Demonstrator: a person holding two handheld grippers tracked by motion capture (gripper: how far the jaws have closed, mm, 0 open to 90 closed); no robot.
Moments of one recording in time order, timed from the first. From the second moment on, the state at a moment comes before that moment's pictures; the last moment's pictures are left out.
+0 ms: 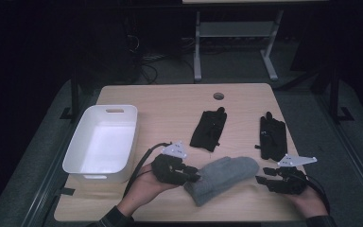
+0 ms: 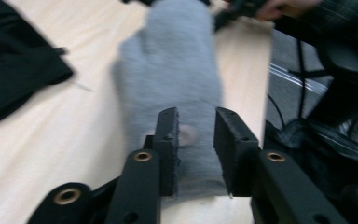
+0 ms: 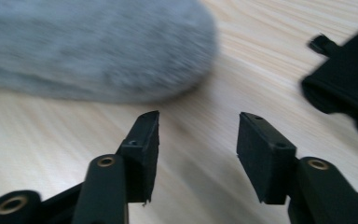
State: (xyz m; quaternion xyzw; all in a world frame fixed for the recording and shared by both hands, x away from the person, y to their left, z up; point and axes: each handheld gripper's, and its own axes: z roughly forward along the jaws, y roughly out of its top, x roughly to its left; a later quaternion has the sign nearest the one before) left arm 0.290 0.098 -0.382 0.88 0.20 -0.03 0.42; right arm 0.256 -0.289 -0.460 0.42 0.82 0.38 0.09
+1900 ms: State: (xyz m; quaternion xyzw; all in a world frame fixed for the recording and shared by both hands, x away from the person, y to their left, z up) left arm 0.340 0.054 -0.432 0.88 0.28 -0.04 0.39; right arm 0.280 -0.263 -0.477 0.39 0.83 0.37 0.13
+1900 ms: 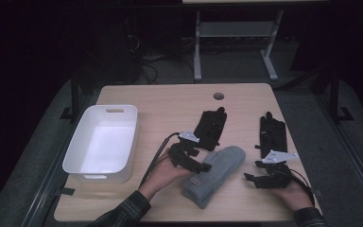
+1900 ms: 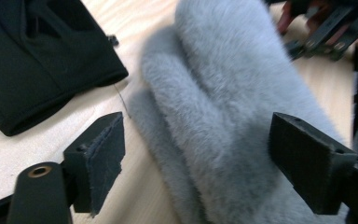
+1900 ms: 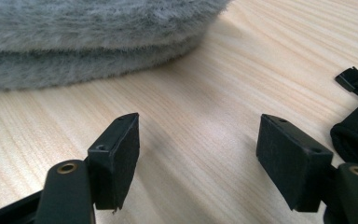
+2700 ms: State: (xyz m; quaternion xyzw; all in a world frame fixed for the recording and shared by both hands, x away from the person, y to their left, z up) left arm 0.345 0.037 -0.461 0.89 0.25 -0.09 0.36; right arm 0.278 -0.262 -0.480 0.38 0.83 0.37 0.15
